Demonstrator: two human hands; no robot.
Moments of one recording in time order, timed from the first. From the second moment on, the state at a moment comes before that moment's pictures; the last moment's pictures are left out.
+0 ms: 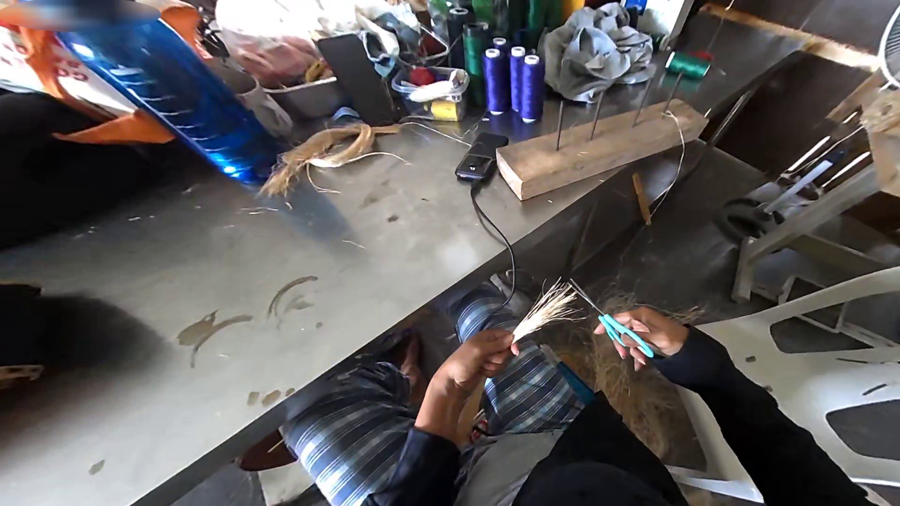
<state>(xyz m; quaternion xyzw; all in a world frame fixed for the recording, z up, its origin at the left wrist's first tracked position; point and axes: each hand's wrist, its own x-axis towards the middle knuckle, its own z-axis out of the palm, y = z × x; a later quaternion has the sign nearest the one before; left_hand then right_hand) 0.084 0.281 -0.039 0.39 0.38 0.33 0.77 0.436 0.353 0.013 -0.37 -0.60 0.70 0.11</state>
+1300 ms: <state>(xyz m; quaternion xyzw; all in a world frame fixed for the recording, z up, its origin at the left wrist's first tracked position) 0.086 0.289 -0.035 0.40 0.38 0.28 0.79 0.422 0.372 0.046 -0.45 -0.74 0.50 0.05</state>
